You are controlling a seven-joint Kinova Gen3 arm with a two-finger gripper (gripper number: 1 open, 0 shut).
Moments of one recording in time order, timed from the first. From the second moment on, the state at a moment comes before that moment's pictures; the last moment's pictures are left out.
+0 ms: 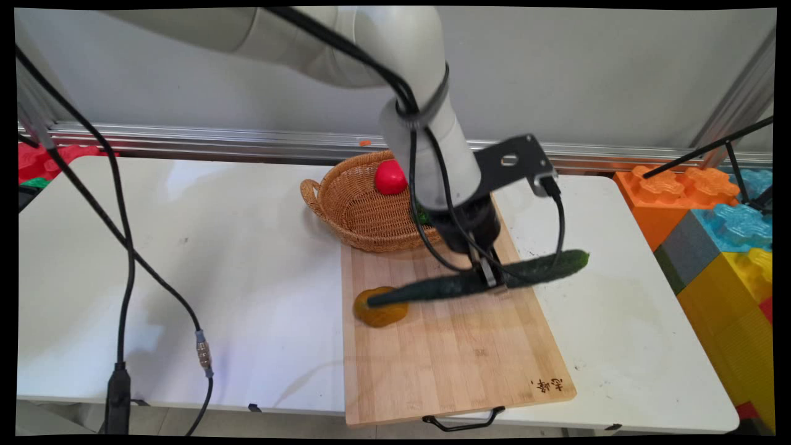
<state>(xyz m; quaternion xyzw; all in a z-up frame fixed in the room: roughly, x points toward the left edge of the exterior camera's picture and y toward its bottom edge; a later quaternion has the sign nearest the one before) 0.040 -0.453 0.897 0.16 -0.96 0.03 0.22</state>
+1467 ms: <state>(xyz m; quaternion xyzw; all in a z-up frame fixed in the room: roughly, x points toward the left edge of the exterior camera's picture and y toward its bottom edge) 0.133 -0.573 0.868 0.00 -0.98 0.17 0.12</state>
